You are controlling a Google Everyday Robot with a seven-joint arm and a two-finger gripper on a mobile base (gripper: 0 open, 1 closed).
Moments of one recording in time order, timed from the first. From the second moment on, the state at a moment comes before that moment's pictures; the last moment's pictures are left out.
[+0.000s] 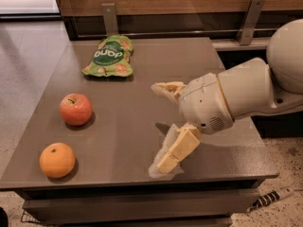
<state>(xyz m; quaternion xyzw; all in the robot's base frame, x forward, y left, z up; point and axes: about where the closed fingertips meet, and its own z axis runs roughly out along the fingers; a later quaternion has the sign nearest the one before) 0.393 -0.005 0.907 -0.62 0.62 0.30 0.36</state>
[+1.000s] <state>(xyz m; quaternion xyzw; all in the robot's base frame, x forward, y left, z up) 0.377 0.072 0.854 -0.60 0.59 0.37 0.40</state>
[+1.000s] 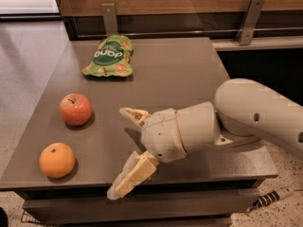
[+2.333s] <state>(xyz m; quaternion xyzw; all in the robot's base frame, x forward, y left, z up) 0.337 0.174 0.859 -0.57 0.54 0.41 0.46</state>
